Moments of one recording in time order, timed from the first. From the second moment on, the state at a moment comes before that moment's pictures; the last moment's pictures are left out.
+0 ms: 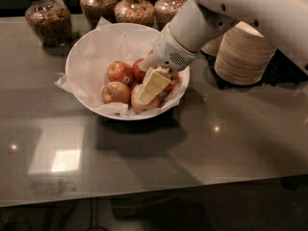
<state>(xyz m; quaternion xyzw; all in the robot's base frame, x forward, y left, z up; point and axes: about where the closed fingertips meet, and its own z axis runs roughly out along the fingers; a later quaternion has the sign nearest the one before) 0.540 0.010 0.899 -0.67 0.68 0.17 0.25</state>
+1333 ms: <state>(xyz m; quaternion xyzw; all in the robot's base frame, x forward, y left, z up) 0.523 0.016 0.905 -0.68 0.68 0.16 0.23</state>
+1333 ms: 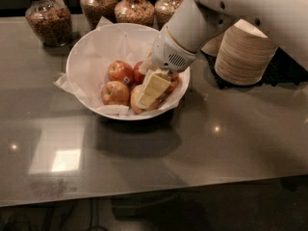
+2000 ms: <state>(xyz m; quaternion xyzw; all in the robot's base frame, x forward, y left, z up) 0.496 0.053 0.952 -0.73 0.63 0.13 0.25</state>
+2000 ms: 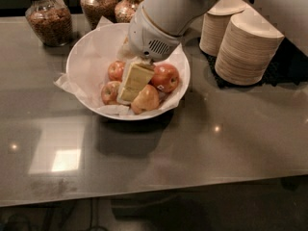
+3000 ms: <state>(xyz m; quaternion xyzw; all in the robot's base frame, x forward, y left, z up) 0.514 0.042 0.931 -0.71 0.65 0.14 0.25</state>
